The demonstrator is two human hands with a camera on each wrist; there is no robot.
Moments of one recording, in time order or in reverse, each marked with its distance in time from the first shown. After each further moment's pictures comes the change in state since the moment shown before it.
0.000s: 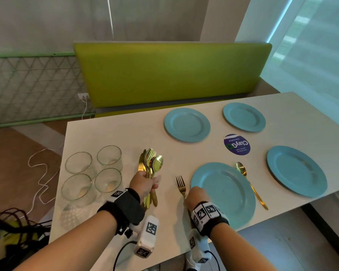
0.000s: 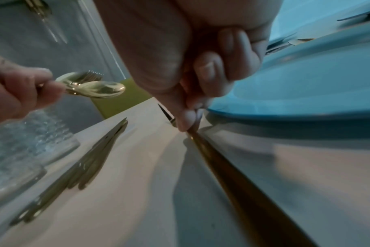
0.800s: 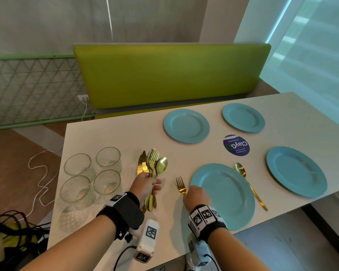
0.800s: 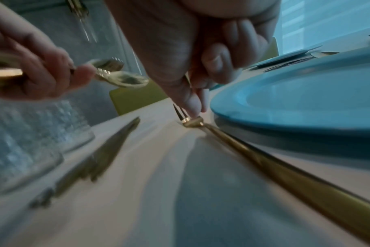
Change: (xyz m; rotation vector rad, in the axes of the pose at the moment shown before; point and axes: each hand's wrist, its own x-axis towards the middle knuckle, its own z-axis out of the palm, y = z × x) left_hand -0.007 0.004 0.004 -0.162 -0.103 -0.010; right_hand -0.012 -0.004 -0.006 -0.026 0.100 -0.066
